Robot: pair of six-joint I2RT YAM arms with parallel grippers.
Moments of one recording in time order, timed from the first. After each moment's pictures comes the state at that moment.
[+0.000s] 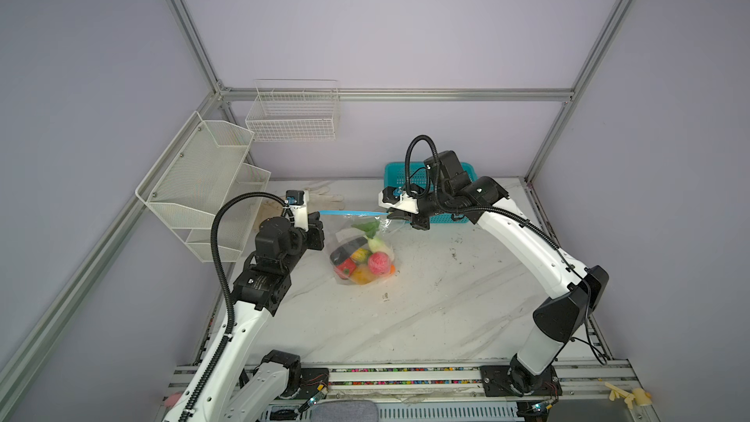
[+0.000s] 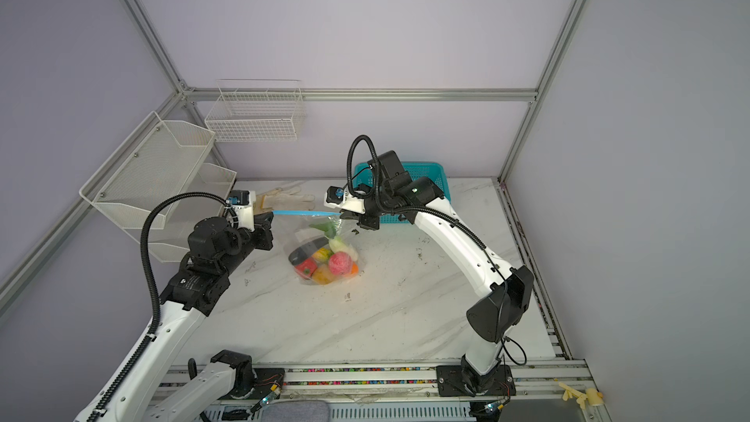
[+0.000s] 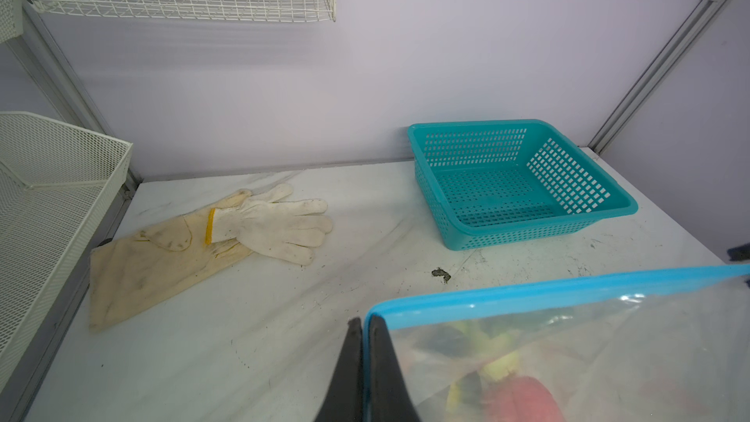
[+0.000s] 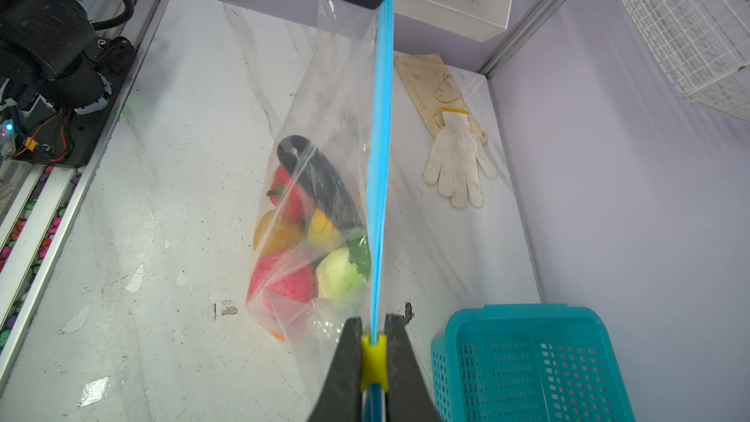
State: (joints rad) left arm -0.20 0.89 0.92 -0.31 -0.02 -0.10; right arm 0.65 1.72 1.89 -0.90 -0.51 -0.85
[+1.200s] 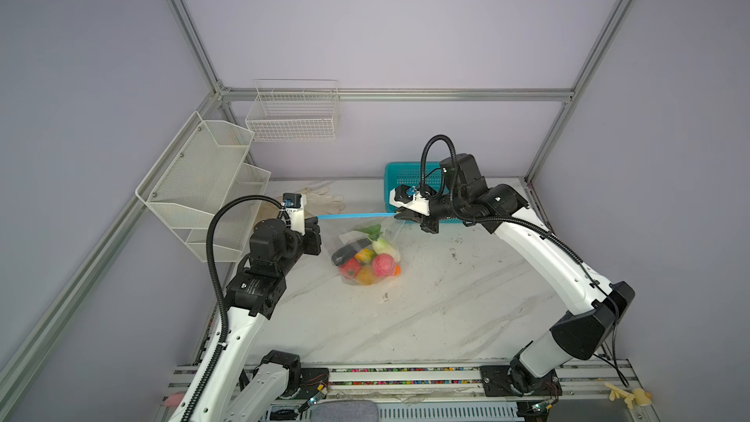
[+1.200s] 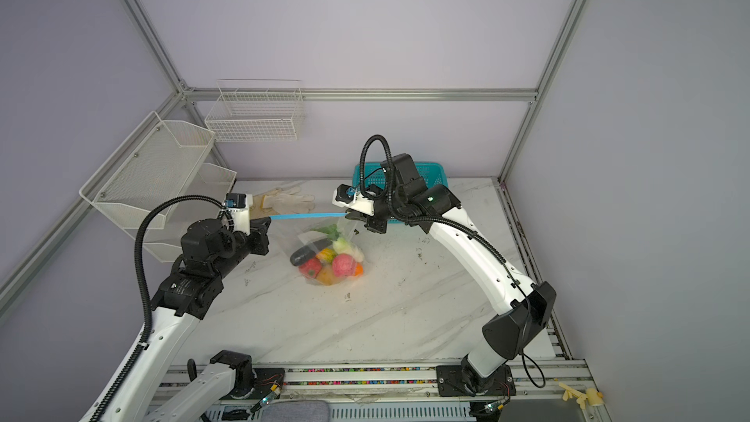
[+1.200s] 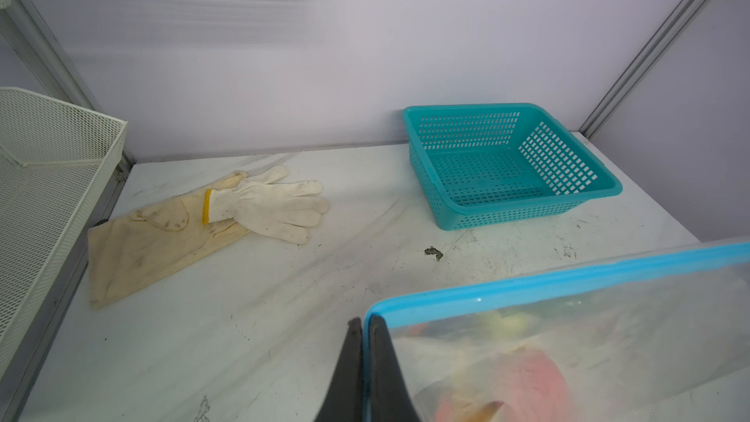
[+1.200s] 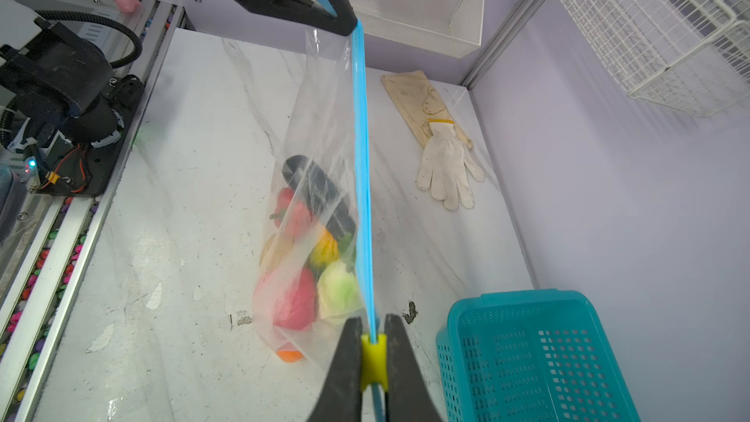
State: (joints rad) left arm -0.18 0.84 0.96 -0.45 0.05 -0.12; right arm 0.63 1.57 1.76 -0.82 -0.55 -0.76
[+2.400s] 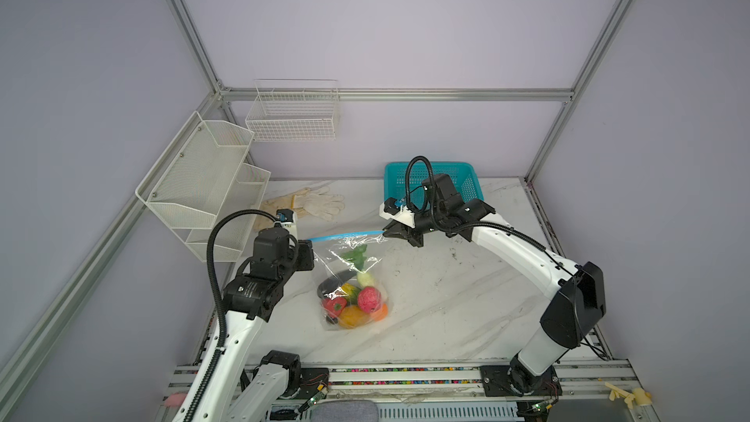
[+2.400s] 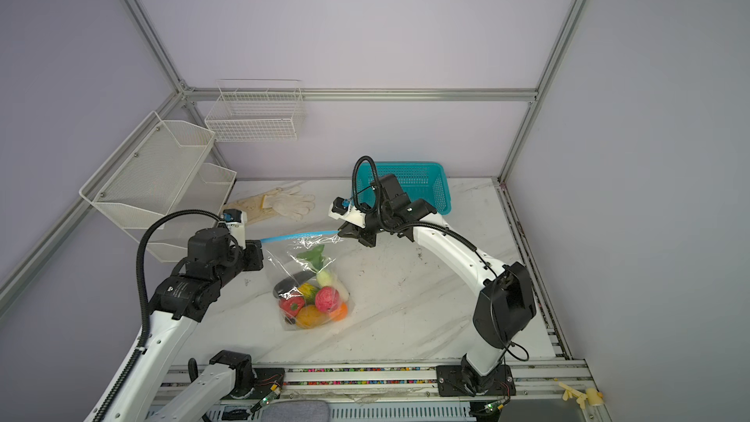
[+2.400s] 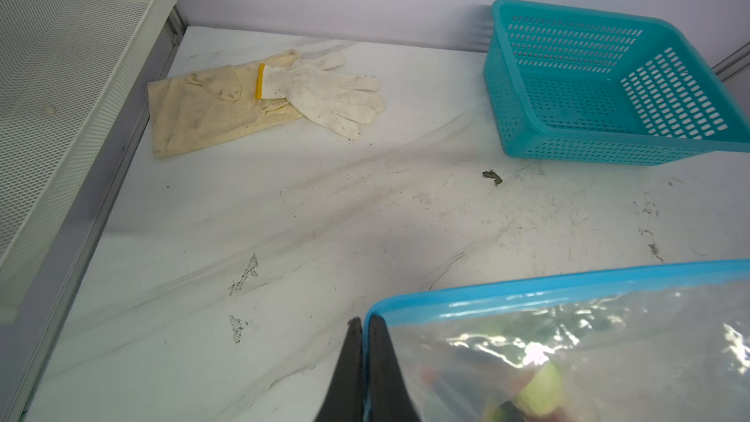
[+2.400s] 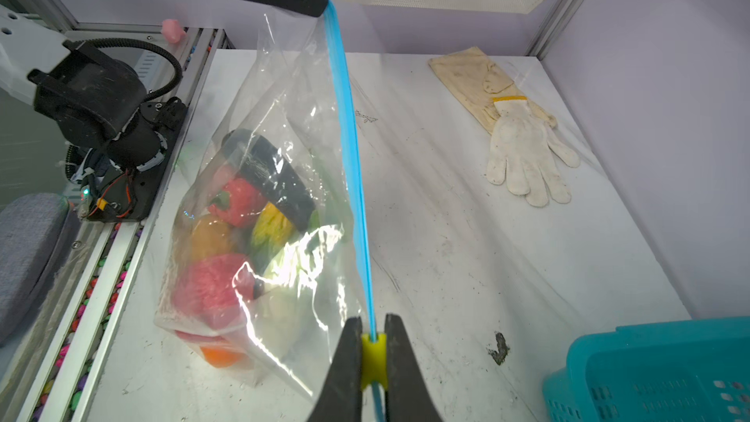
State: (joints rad) left arm -0.15 0.87 0.94 -0.68 -0.10 -0.20; right arm 0.63 1.70 1.57 -0.59 -0.68 -0.65
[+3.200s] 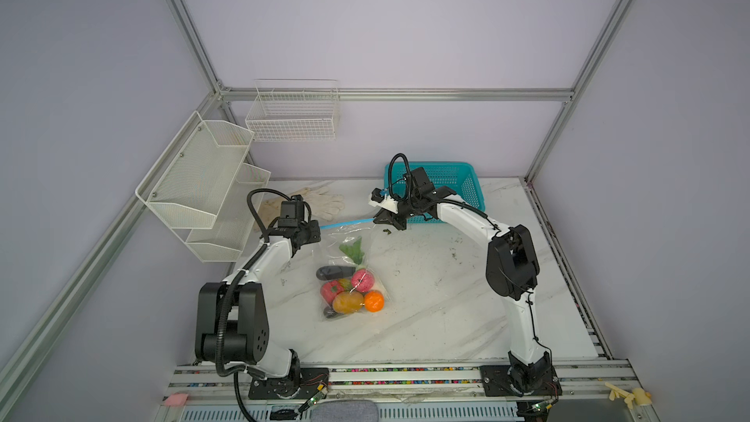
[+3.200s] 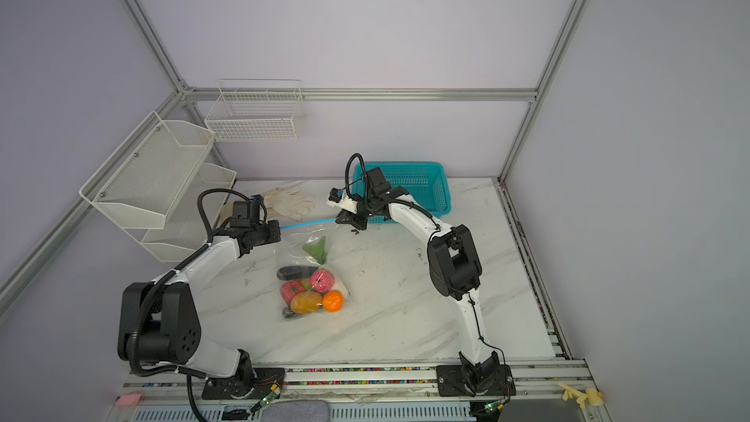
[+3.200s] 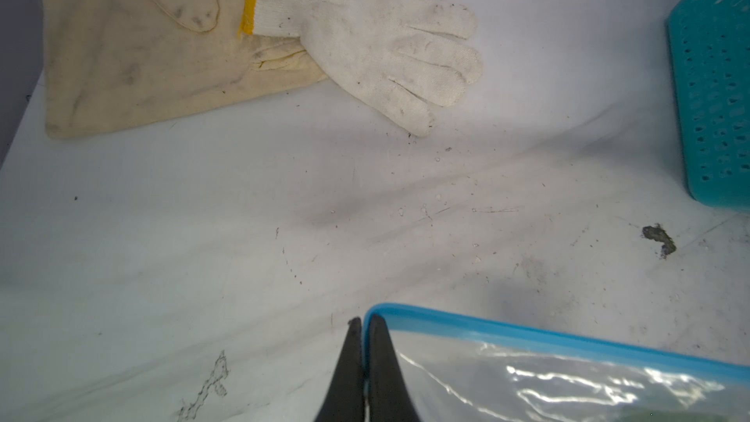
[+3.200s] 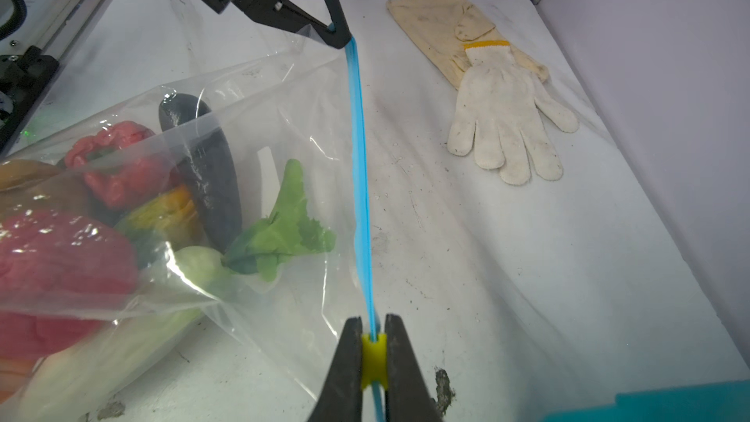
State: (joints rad) left arm -0.01 1.56 1.04 -0.35 -0.07 -0.20; right arm 0.55 2.19 1.92 -0.56 -0.72 -0.73
